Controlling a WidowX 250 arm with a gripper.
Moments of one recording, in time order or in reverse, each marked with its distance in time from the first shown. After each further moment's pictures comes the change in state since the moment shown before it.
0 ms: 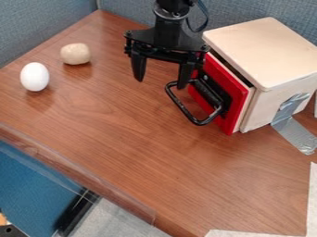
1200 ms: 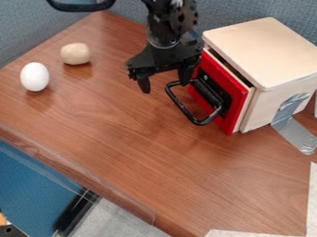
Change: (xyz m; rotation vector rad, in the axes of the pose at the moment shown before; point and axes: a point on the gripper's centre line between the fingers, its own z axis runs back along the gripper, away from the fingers) arm 0.017 -0.002 -0.033 -0.112 -0.229 0.428
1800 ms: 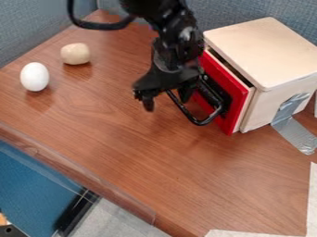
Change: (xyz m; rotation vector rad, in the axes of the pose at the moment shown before) arm -0.023 -0.001 -0.028 0.057 0.014 0.036
